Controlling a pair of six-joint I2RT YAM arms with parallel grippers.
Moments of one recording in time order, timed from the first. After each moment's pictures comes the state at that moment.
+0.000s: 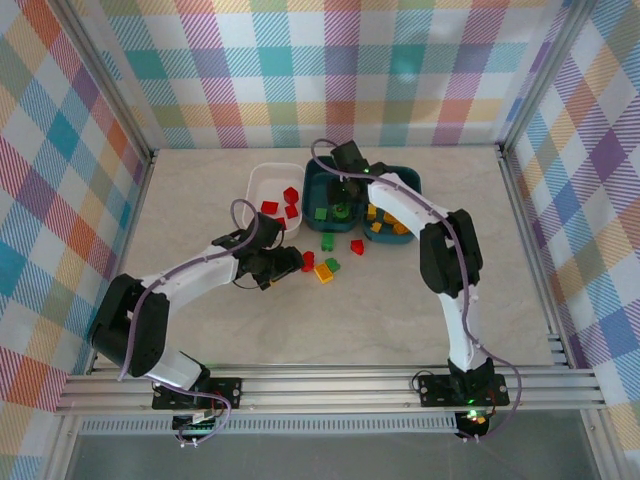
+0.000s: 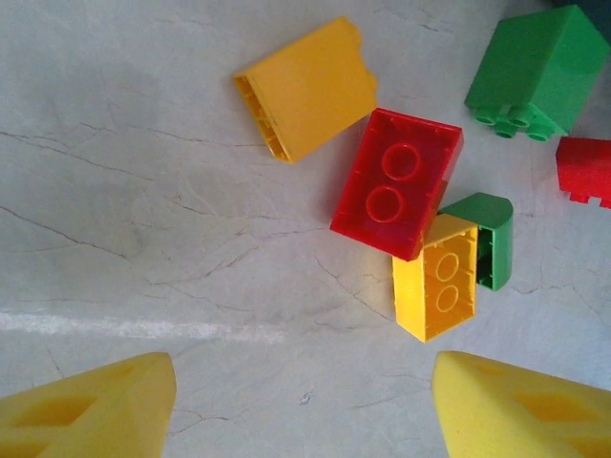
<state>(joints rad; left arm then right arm) -0.52 1.49 0.91 -0.51 0.17 -0.94 0.55 2.13 1.81 -0.67 0.15 0.33</state>
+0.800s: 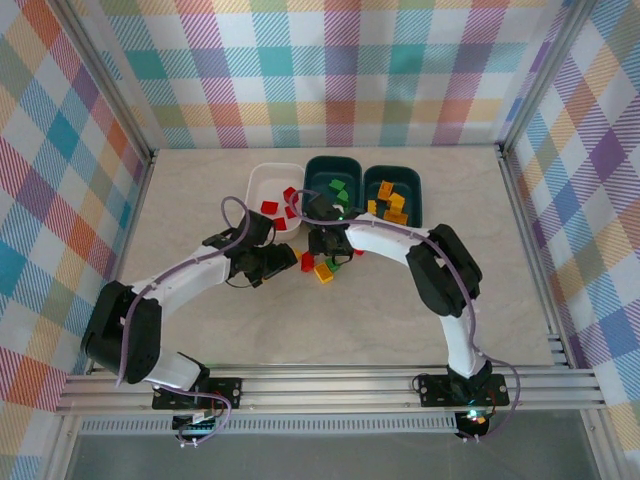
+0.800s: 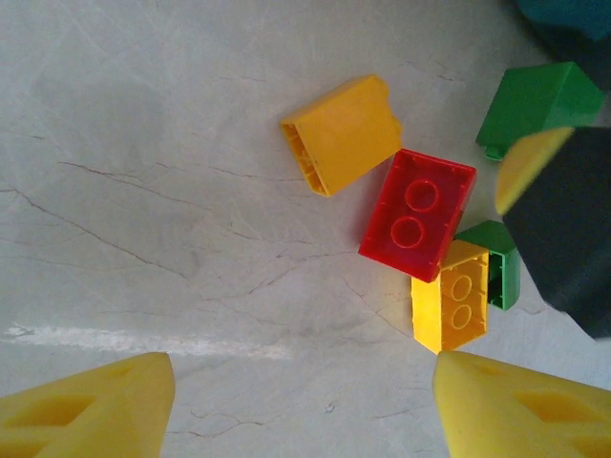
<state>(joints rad) -0.47 1.44 0.90 -0.54 0.14 -0.92 0.77 2.07 1.52 -0.60 0.18 0.67</state>
